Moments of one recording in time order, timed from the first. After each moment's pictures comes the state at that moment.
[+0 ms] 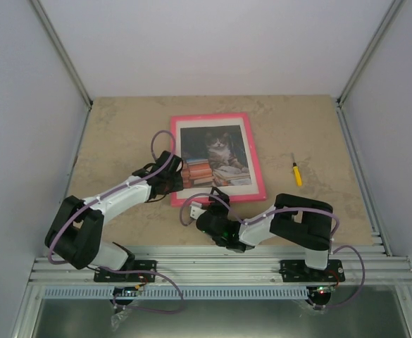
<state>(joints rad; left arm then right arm) -0.54 1.41 0.78 -0.39 -0.15 -0.63 1.30 1.88 0.69 0.51 1.00 -0.72</state>
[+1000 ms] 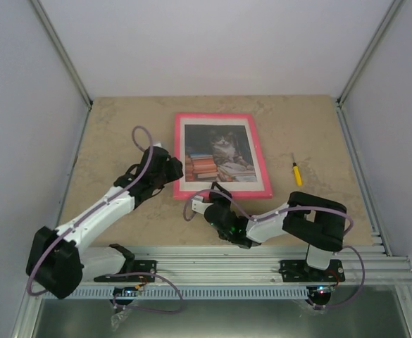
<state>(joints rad) -0.53 1.20 0.76 -0.30 -0.11 -0.73 1.25 1.81 0.65 0.72 0.99 -1.03</state>
